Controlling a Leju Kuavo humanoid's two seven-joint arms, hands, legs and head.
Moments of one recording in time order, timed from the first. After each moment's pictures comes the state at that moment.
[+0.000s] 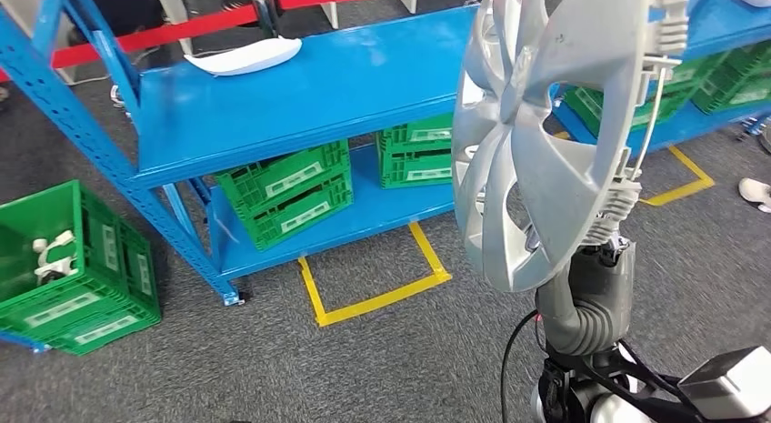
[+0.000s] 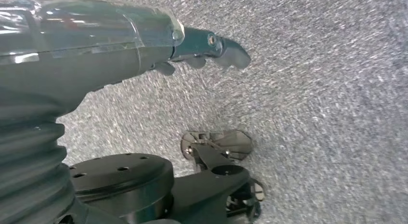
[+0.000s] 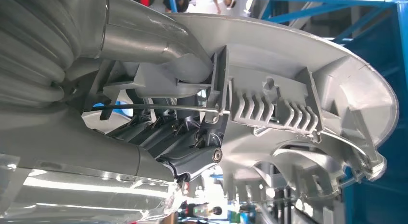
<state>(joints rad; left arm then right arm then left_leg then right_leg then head) -0.13 0.04 -1.12 -0.22 0.89 0.29 -0.06 0.01 -0.32 0.51 -2.22 -0.21 -0.35 -0.37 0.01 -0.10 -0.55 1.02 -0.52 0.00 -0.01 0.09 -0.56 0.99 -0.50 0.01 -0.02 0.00</state>
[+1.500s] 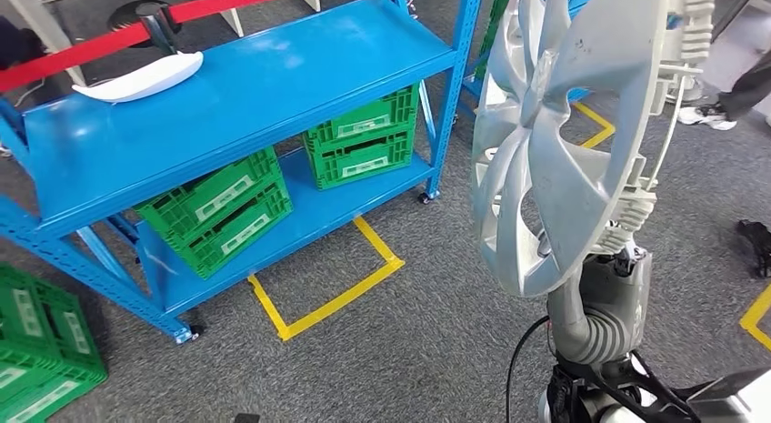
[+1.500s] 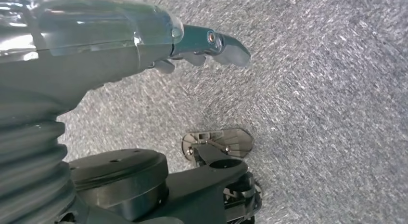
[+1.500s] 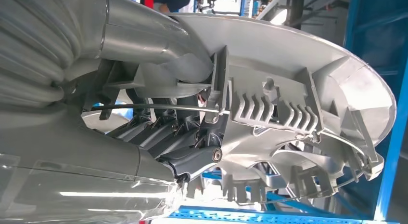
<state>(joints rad) -0.13 0.04 -1.12 -0.22 0.89 0.29 -0.06 0.00 -0.32 0.52 -2.21 -0.16 -0.35 -0.36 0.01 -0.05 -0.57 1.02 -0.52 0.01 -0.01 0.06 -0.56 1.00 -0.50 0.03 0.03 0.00</state>
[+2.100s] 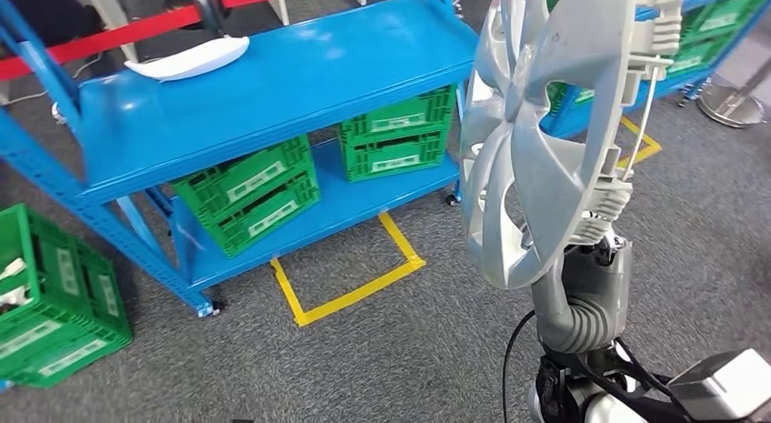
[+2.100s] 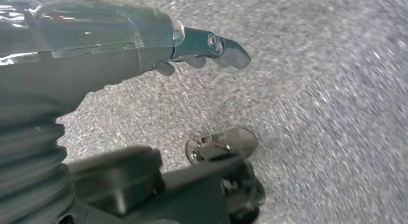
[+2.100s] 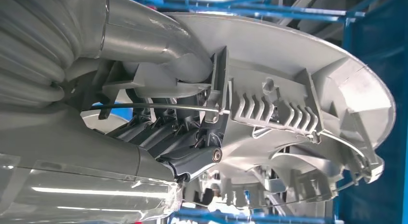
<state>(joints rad) -0.13 0.04 -1.12 -0.22 0.89 0.29 -0.06 0.00 -0.32 0.52 -2.21 -0.16 -0.35 -0.35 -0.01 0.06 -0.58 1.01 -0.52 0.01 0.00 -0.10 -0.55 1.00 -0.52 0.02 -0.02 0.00</state>
